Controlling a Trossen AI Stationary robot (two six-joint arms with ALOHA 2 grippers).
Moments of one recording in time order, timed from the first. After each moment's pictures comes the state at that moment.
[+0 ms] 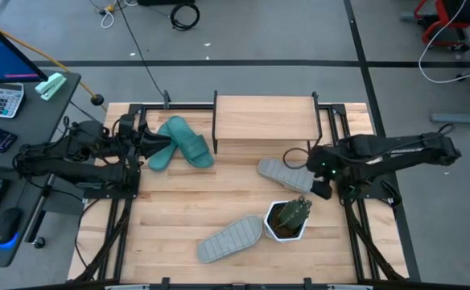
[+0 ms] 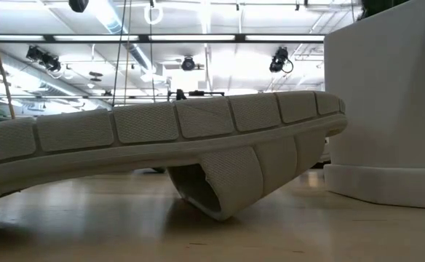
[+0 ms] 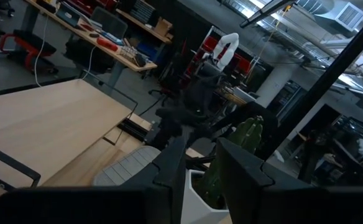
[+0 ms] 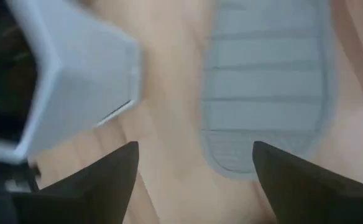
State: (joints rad) left arm 0.00 0.54 0.79 -0.20 -0.14 -0.56; right arm 0.05 0.95 0.84 -1.10 -0.18 0.48
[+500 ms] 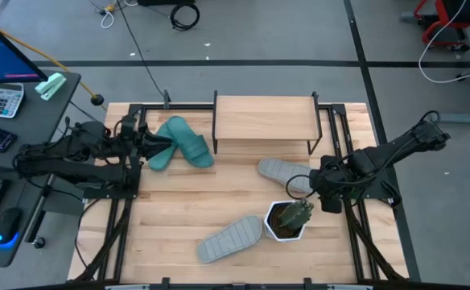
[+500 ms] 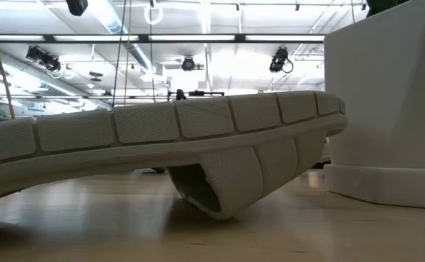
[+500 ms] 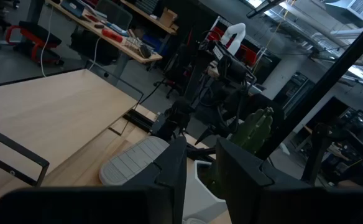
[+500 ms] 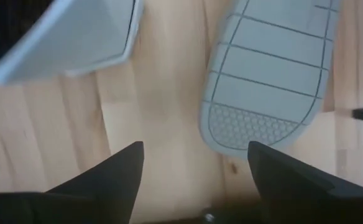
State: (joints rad) left arm 0.00 0.54 0.79 -0.25 -0.14 -0.56; right arm 0.39 1.06 0.93 -1.23 0.06 0.60
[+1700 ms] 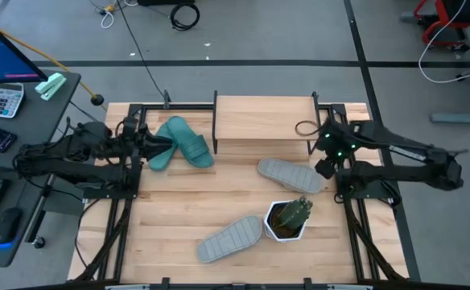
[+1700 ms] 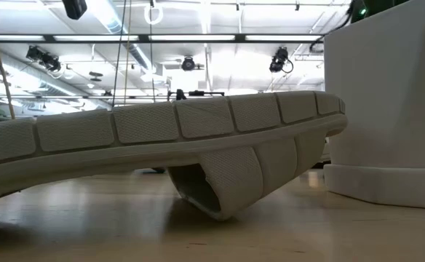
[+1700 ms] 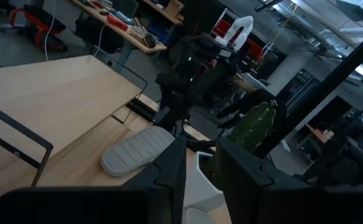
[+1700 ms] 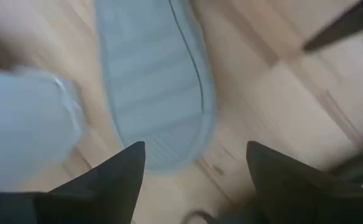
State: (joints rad) left arm 0.00 0.54 0.79 -0.29 -0.14 -0.62; right arm -0.51 0.82 0.77 -1.23 -0.27 0.32
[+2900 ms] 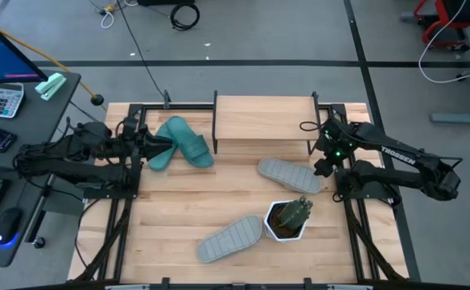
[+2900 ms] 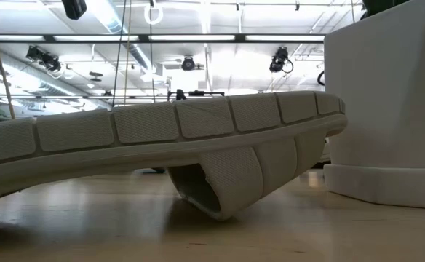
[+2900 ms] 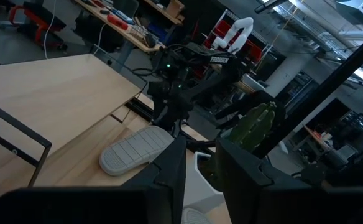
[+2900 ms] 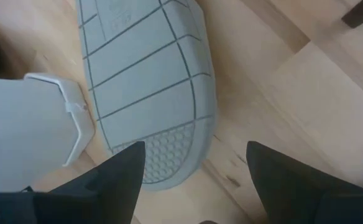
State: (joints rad) left arm 0.00 0.54 0.79 -0.29 -0.14 -0.63; right arm -0.72 0.87 0.59 -1.12 -0.45 0.17
